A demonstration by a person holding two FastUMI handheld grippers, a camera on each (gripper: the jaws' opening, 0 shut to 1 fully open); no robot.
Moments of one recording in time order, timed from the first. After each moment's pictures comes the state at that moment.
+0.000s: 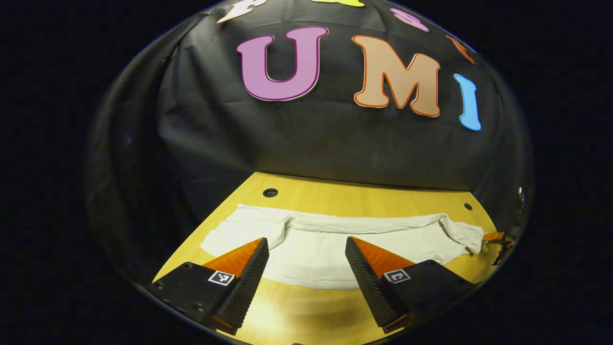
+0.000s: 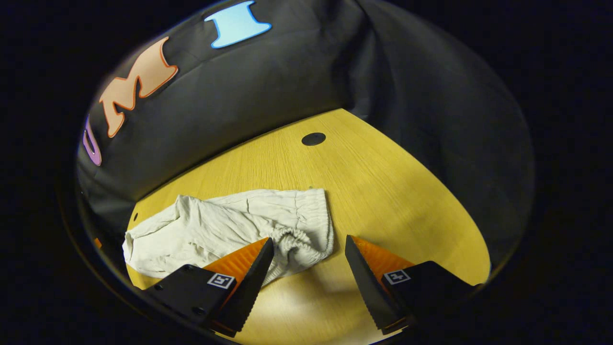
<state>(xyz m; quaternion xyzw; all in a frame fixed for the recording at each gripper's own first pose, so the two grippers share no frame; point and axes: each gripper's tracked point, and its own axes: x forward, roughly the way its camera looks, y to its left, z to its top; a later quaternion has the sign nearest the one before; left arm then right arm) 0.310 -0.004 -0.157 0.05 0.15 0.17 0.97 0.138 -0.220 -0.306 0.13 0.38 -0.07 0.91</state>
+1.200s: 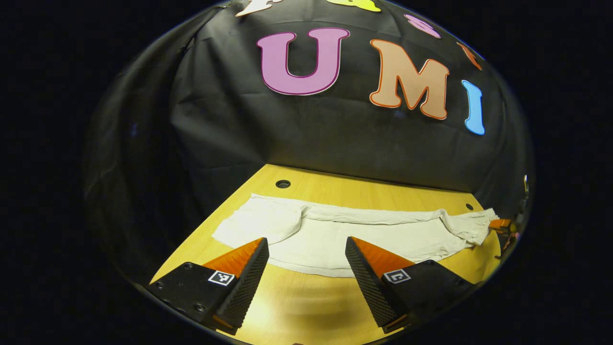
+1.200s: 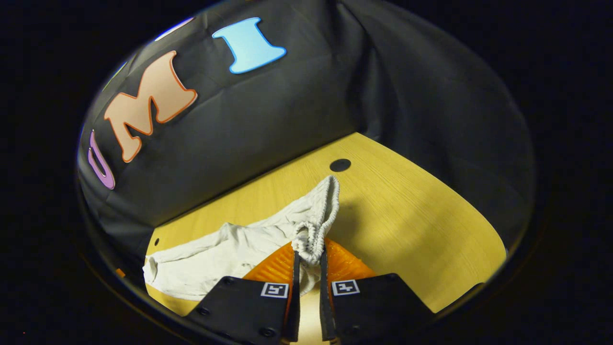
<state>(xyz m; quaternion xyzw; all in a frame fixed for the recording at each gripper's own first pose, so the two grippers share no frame) 0.313 -0.003 -0.164 0.03 0.16 0.16 0.97 0.149 -0.152 -0.222 0.16 0.28 -0.07 0.94</state>
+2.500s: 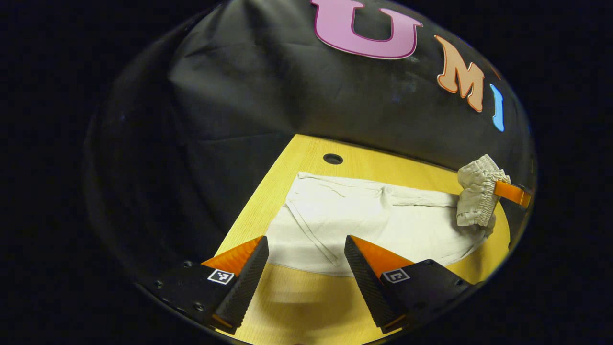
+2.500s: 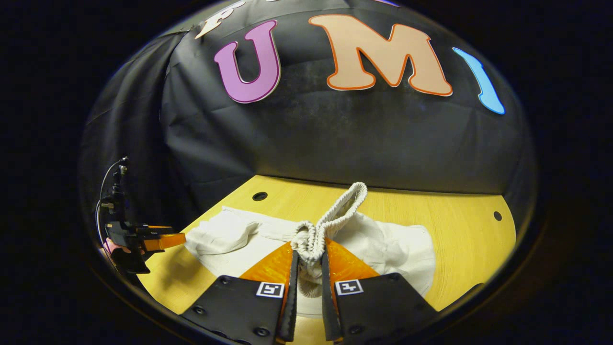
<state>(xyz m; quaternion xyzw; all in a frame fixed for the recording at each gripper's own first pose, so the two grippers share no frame) 0.306 -0.008 -0.164 0.00 0.23 0.14 0.96 0.126 0.282 -0.211 -0.03 0.26 0.22 0.94</state>
